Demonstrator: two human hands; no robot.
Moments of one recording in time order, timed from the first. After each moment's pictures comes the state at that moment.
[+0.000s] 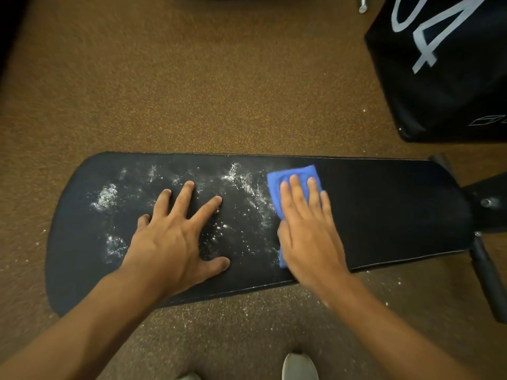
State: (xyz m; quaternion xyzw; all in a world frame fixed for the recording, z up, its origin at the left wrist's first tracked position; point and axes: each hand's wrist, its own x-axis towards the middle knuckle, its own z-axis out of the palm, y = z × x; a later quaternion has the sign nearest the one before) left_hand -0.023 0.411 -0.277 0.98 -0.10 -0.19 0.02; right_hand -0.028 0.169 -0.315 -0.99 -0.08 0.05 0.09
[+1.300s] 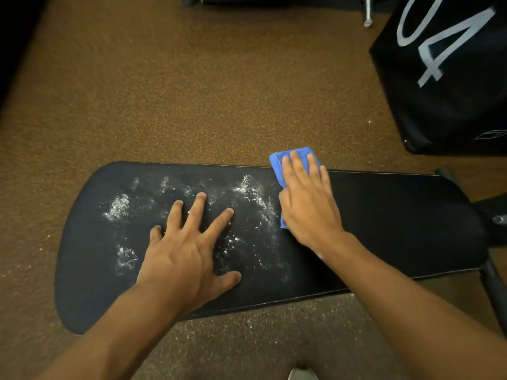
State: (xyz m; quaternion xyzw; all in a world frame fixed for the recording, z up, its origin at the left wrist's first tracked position) left_hand -0.024 0.410 -0.276 0.98 -0.10 -0.20 0.01; right_hand 0.056 0.182 -0.319 -0.99 -0.08 0.04 0.06
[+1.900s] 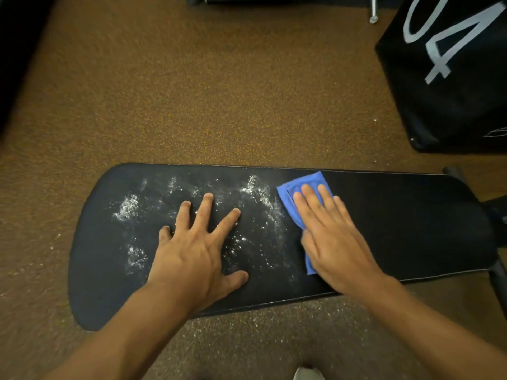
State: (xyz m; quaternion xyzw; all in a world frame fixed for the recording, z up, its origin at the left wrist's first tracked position) left_hand -0.023 0.409 -0.274 0.97 -0.10 -0.20 0.01; right_hand -0.006 0.148 -0.312 -0.98 -0.17 0.07 0.06
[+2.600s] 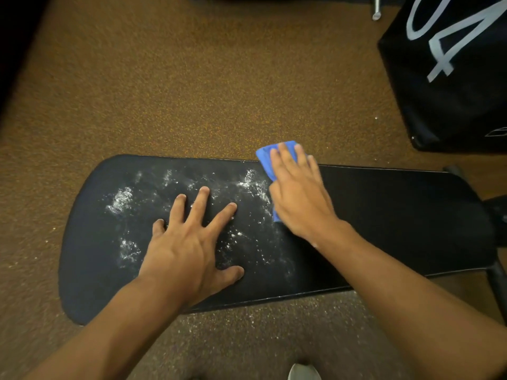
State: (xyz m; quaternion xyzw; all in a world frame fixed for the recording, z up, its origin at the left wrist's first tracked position) left_hand -0.024 0.409 -0.278 0.98 -0.10 -0.20 0.01; right_hand 0.066 0.198 -0.317 -0.99 -0.13 0.06 0.07
